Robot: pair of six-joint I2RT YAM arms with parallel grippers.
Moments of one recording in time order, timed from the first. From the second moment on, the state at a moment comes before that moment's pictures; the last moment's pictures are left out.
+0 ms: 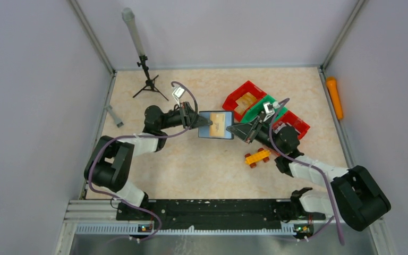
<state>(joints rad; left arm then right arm) -0.33 1.58 0.67 1.19 1.05 -1.20 0.51 1.19 0.36 1.00 -0.48 1.02</state>
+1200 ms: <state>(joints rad) -0.35 1.69 0.67 1.45 1.09 -1.41 0.52 1.24 0.38 1.00 -0.54 1.01</state>
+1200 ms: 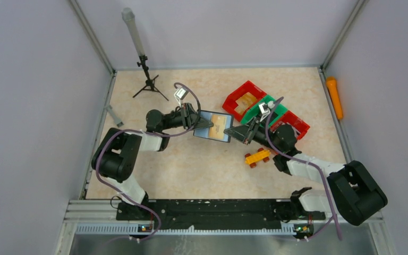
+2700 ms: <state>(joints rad) -0.33 1.68 0.66 1.43 1.09 -1.38 0.50 1.19 0.38 0.96 -0.58 0.99</state>
